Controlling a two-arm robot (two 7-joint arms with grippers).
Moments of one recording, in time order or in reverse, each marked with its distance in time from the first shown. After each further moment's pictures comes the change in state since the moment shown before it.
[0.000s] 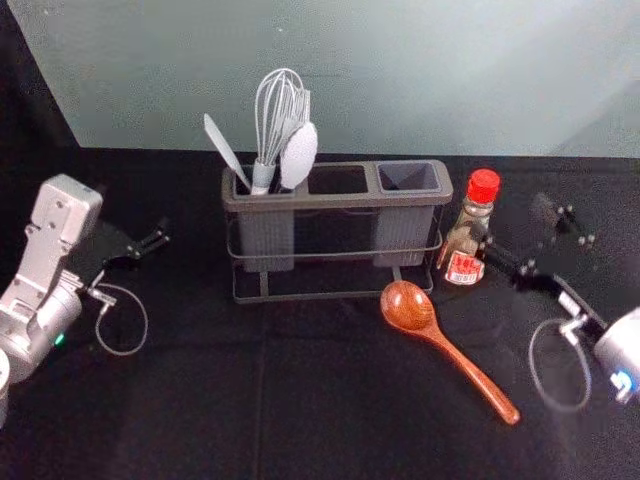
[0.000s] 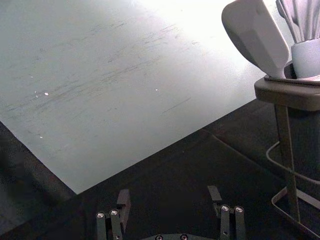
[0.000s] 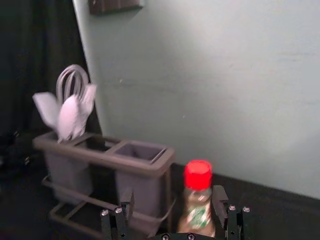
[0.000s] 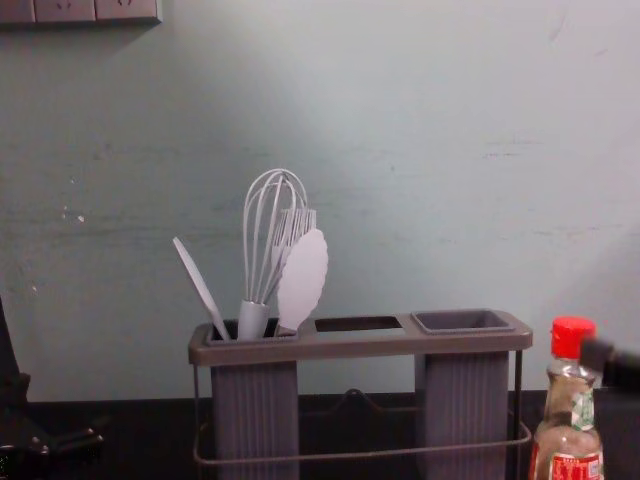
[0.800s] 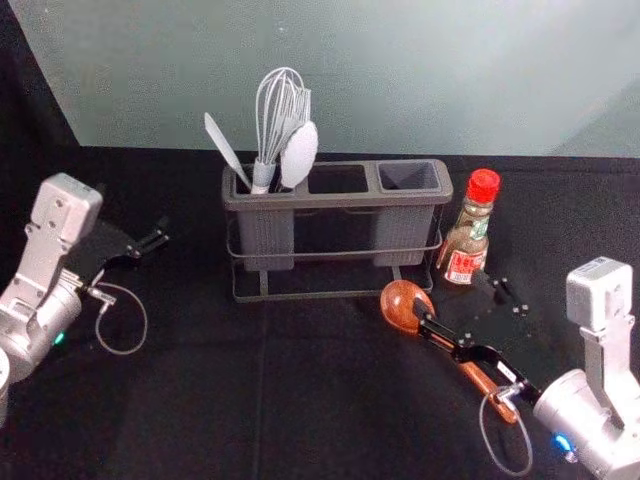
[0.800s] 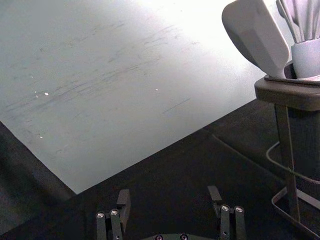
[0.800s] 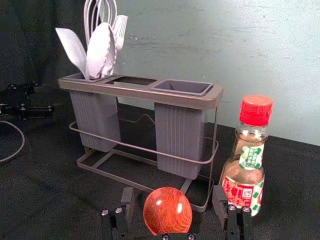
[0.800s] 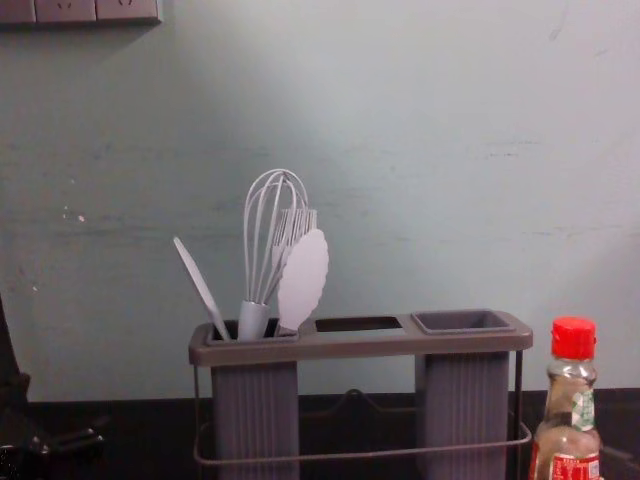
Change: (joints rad) left arm 0.000 0.000 0.000 0.000 0.000 0.000 0.000; right arm -0.050 -0.067 -0.085 0.043 -0.130 0.023 -0.026
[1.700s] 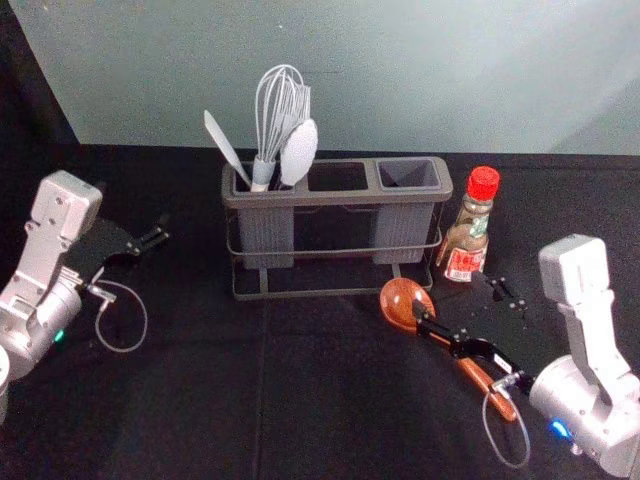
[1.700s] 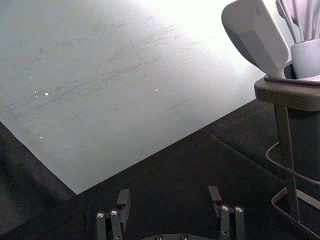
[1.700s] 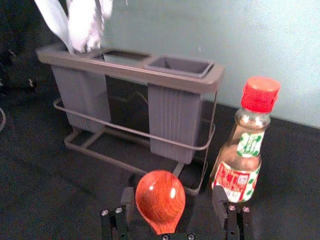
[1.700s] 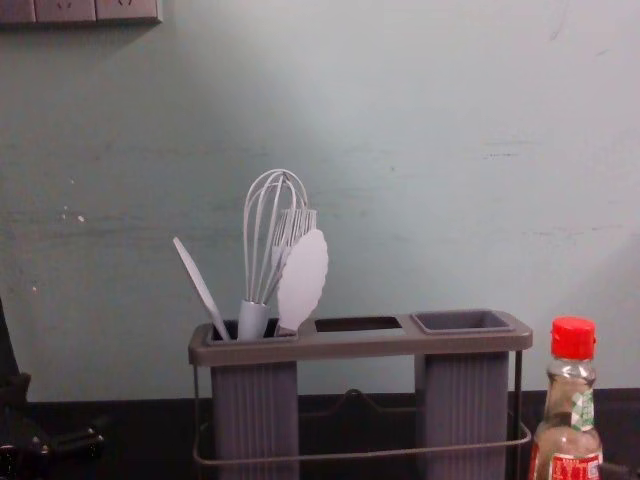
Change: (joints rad) left arm 0.000 0.000 0.000 0.000 0.000 0.000 0.000; right arm 0.019 0.004 -0.009 -0.061 -0.051 0.193 -0.045
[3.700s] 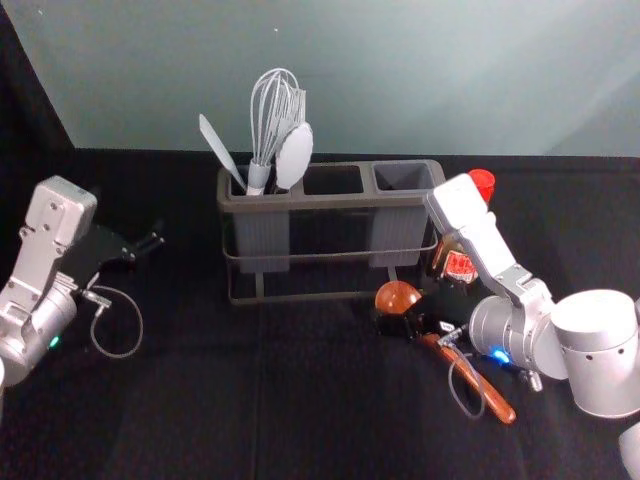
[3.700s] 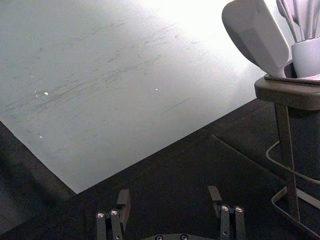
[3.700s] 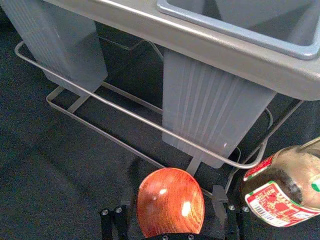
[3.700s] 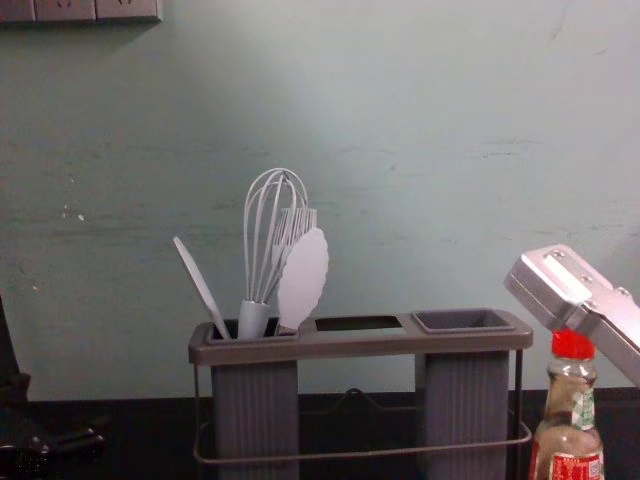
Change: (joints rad) left arm 0.000 0.000 0.000 0.000 0.000 0.000 0.000; right arm 0.334 -0.085 -0.113 0.165 -0.154 0.522 0.137
